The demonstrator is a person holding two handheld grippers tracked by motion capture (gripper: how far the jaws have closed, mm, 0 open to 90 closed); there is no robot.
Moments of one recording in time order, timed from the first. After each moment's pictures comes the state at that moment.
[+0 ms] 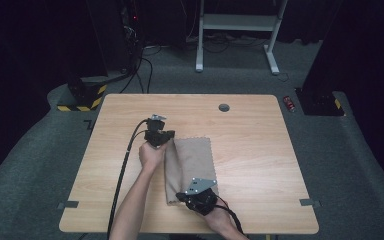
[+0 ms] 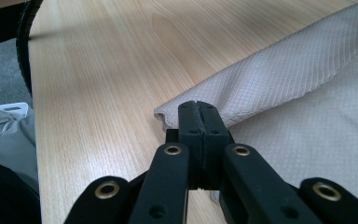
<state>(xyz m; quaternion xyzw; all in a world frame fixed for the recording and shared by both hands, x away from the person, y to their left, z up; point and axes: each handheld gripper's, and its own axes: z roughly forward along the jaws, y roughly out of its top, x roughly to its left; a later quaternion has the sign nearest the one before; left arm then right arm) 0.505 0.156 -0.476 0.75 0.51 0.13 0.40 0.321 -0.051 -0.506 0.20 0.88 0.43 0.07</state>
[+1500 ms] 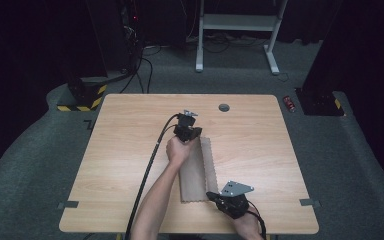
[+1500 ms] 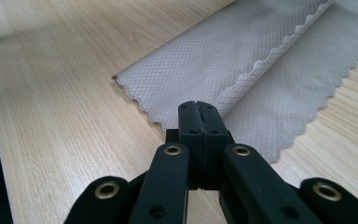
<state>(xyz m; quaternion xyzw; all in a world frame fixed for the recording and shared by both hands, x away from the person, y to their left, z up) 0.530 0.060 -0.474 0.78 0.47 0.12 0.39 0.314 -0.139 -0.515 0.28 0.85 0.43 0.11</state>
